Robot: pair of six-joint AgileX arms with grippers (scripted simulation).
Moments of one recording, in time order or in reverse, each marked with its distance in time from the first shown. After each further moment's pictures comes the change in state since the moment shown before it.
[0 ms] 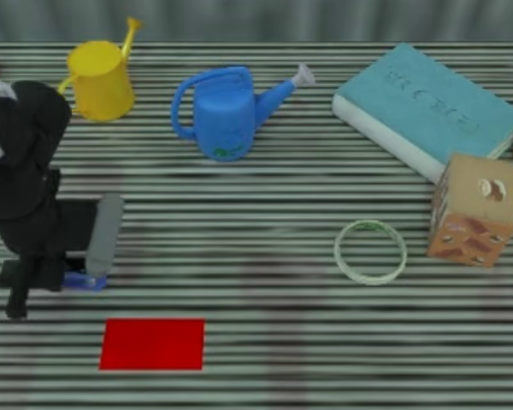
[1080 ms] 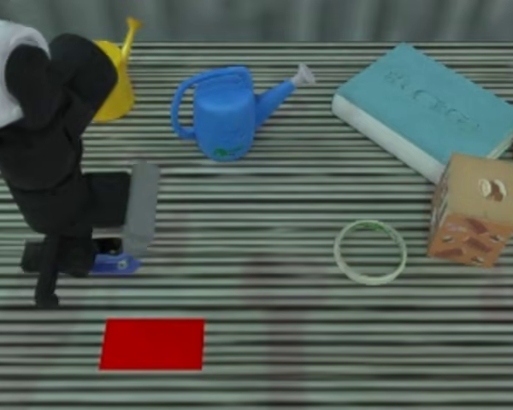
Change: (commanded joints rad) left arm -0.184 -0.158 0.119 -0.278 0.002 -0.226; right arm 0.000 0.000 0.000 0.000 0.000 0.000
